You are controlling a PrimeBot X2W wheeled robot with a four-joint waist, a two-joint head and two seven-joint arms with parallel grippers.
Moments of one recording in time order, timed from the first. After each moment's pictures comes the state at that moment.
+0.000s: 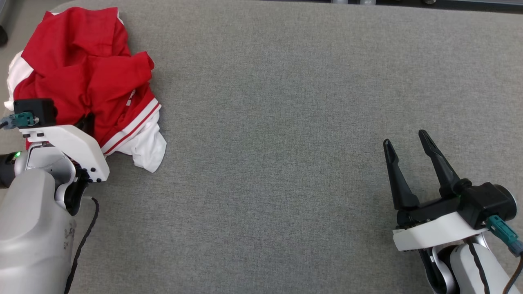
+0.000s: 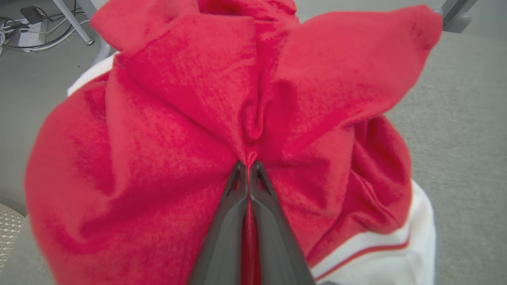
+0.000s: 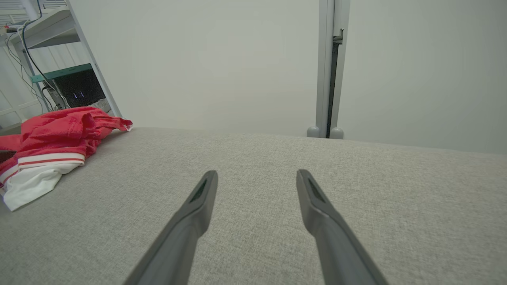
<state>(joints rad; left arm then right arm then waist) -0.71 0.26 -0.07 0.84 -0.35 -0.12 0.15 -0.22 -0.16 0.23 0.09 0.22 0.13 -0.26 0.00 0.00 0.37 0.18</state>
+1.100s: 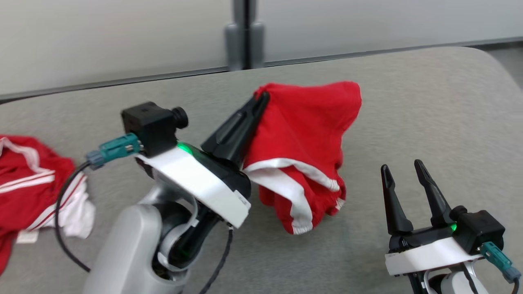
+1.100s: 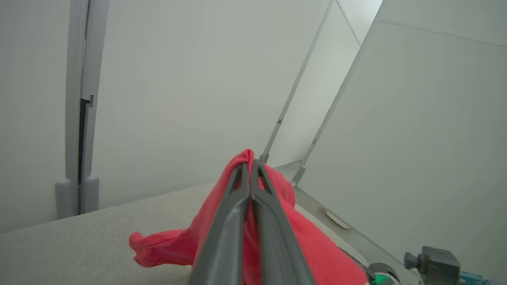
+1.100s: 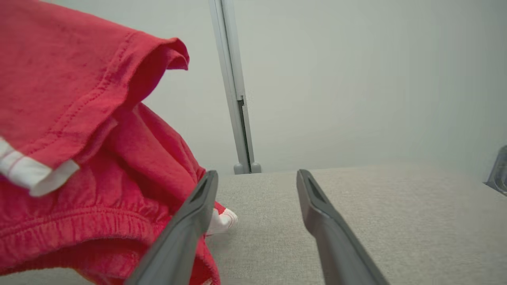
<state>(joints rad) -0.40 0.07 -0.35 -0.23 -0.68 -0.06 0.32 -0.10 -0.06 0.17 0.07 0.24 0.13 -0.26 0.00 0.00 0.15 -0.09</state>
